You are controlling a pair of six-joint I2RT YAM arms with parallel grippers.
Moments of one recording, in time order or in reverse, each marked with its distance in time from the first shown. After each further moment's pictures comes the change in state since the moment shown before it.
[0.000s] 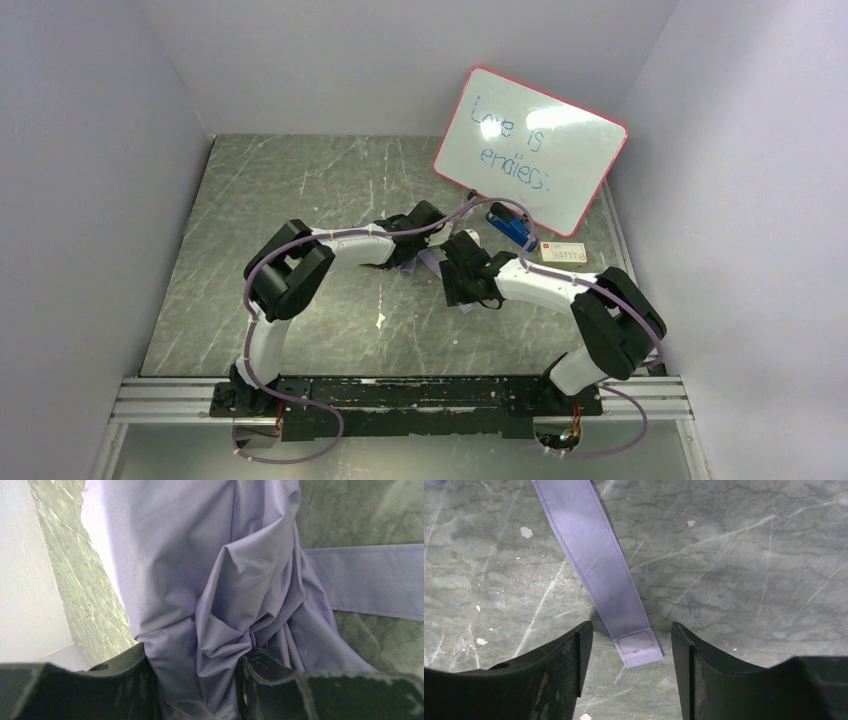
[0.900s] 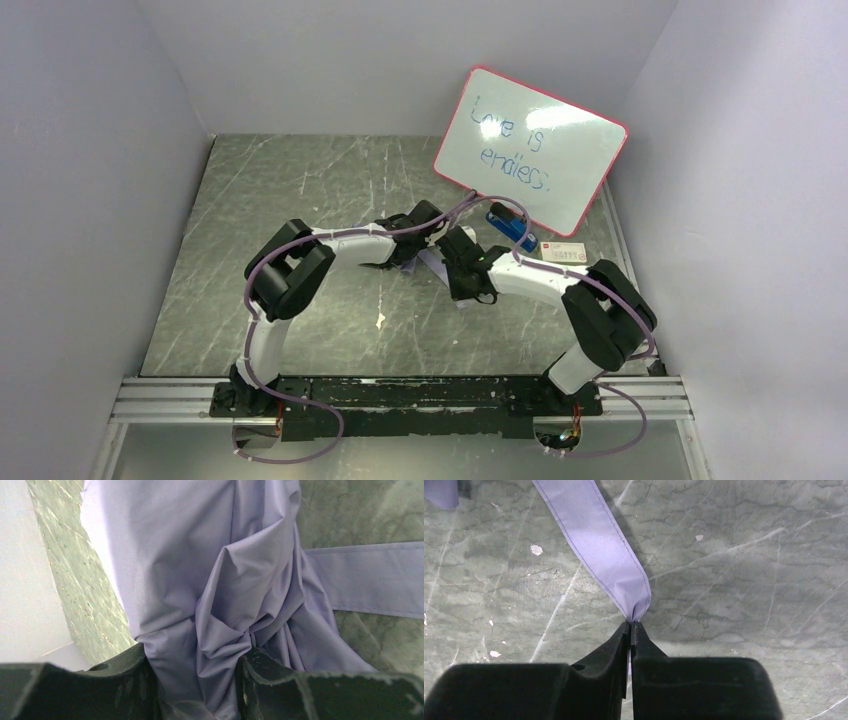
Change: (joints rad) left arm 0.000 0.006 0.014 -0.019 0.000 -0.005; right arm -0.001 0.078 0.064 -0.030 0.003 0.030
